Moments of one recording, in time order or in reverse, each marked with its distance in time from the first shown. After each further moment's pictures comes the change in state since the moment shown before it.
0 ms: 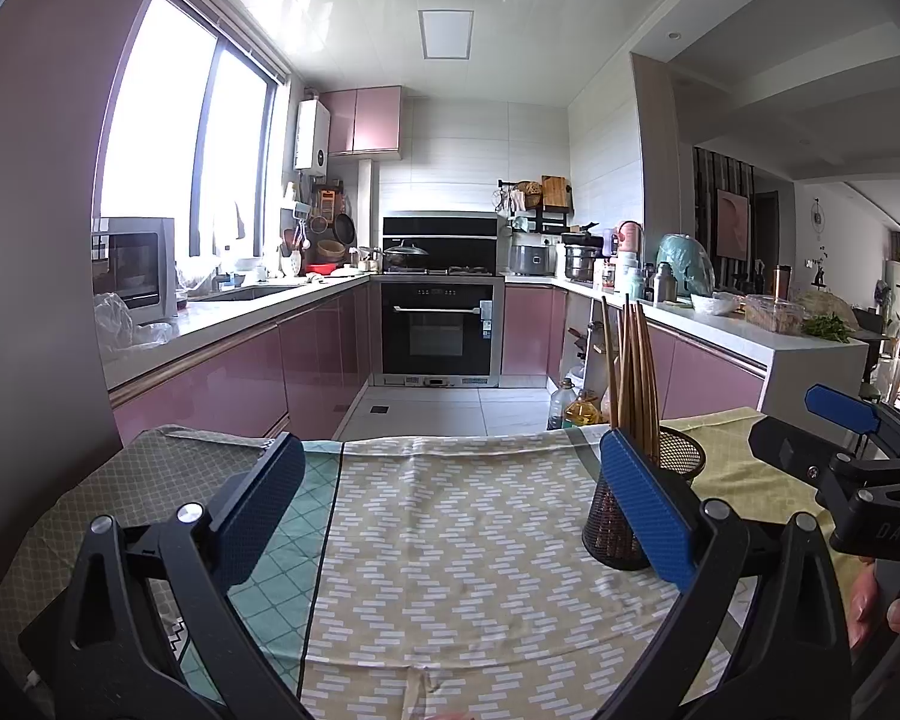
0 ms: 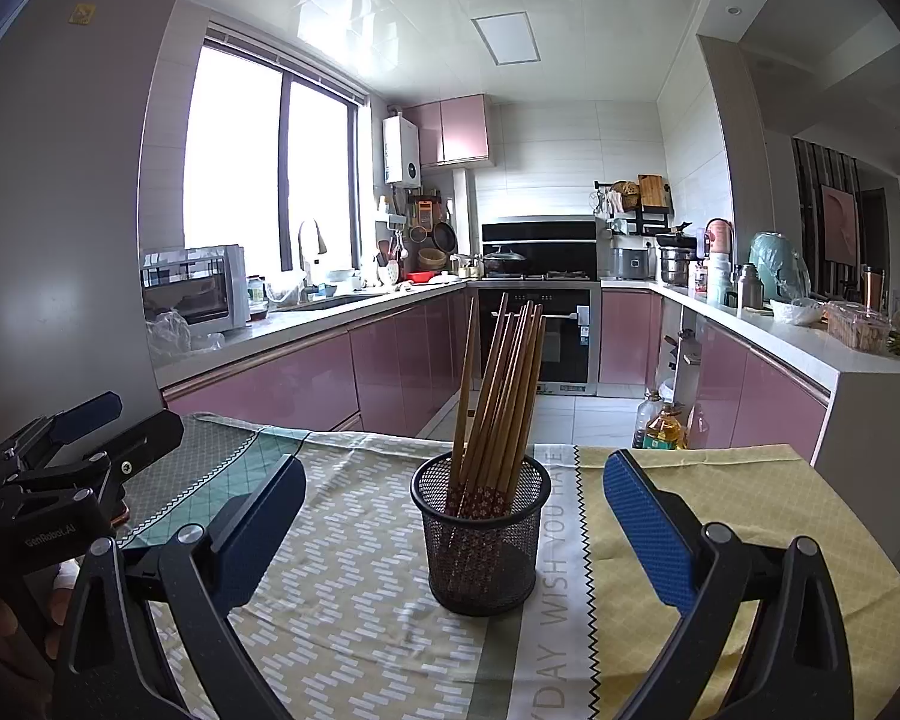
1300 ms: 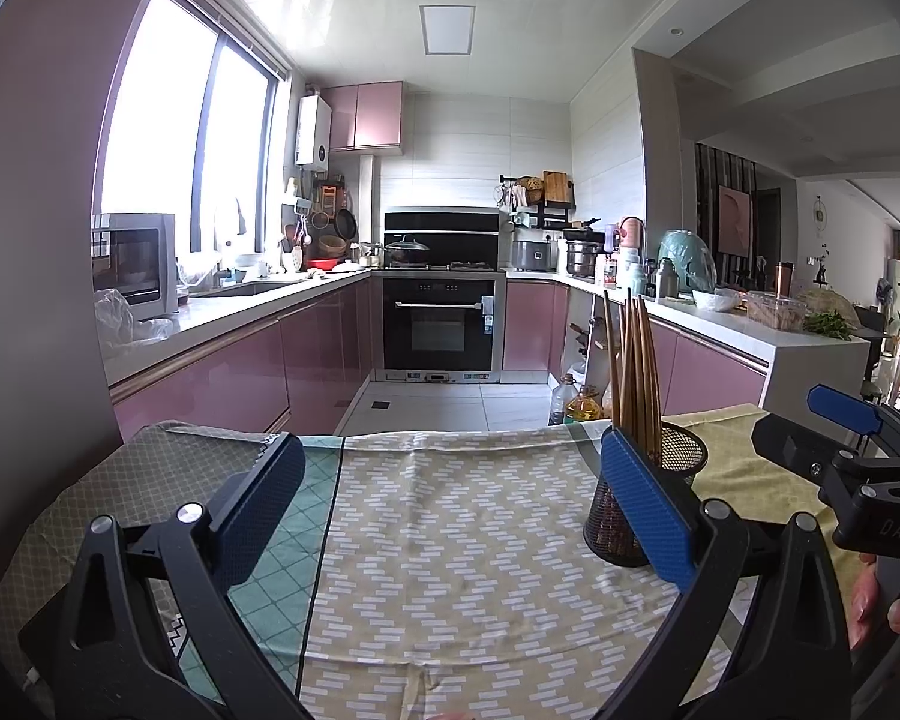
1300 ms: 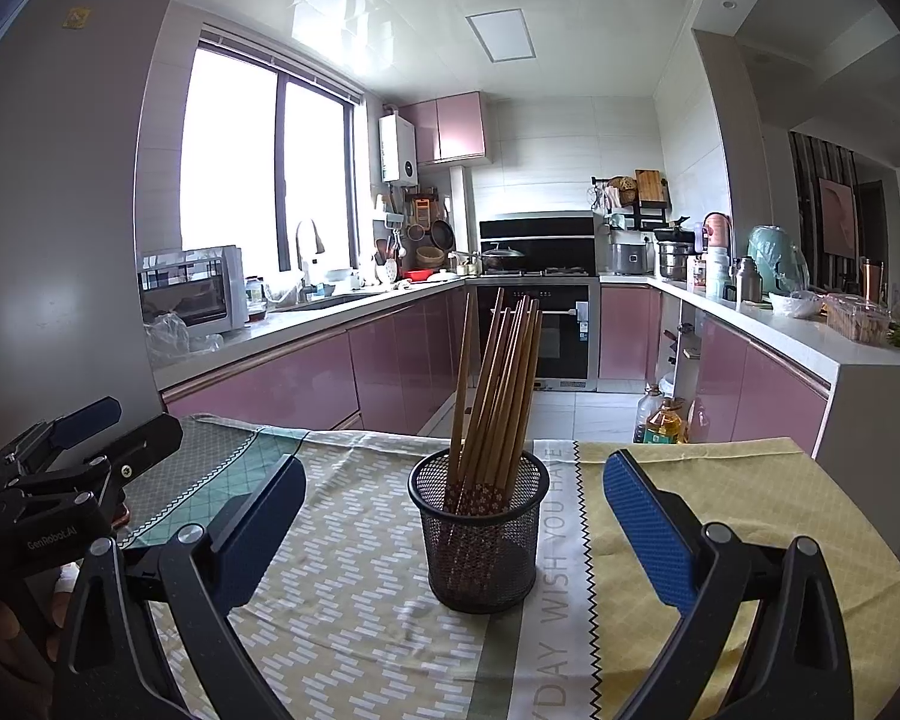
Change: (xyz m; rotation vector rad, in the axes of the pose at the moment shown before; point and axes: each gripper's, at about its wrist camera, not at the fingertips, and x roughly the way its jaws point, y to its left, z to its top) left arm 0.000 0.000 -0.003 0.001 0.008 0.005; right arm 0.003 -0.002 -0.002 0.013 0.006 0.000
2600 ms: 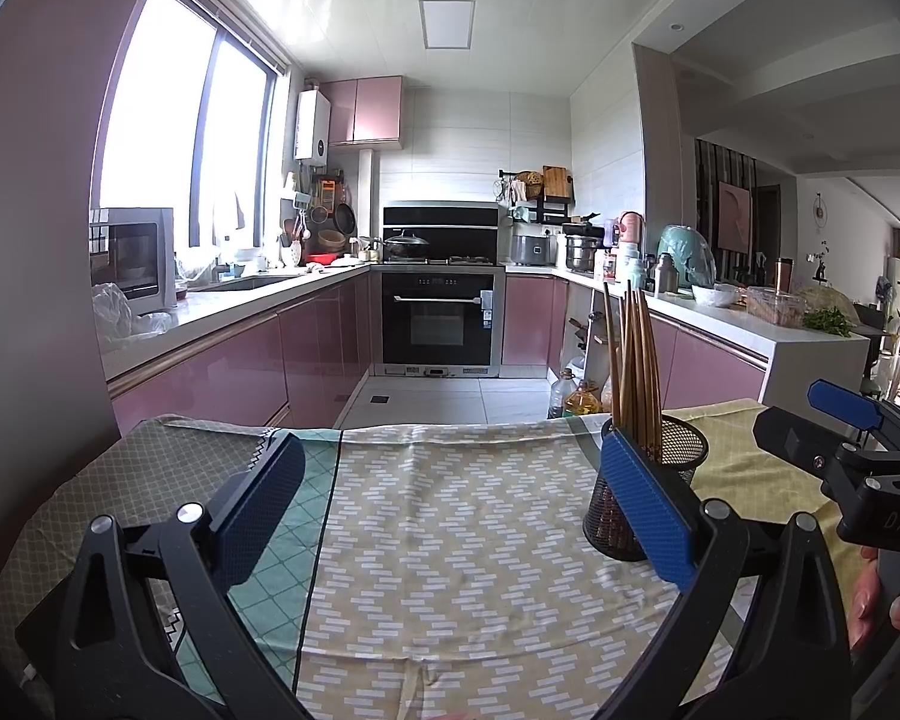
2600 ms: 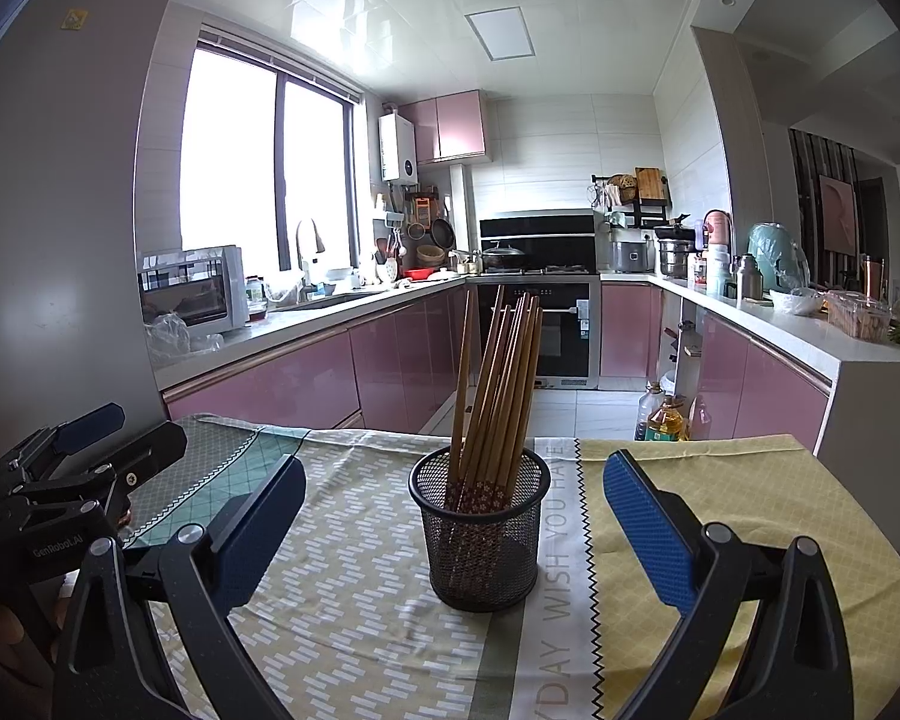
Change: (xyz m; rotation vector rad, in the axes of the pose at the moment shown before) left arm 0.000 -0.001 0.000 -0.003 0.006 -0.003; right arm 0.002 0.001 -0.001 0.004 0.003 -0.001
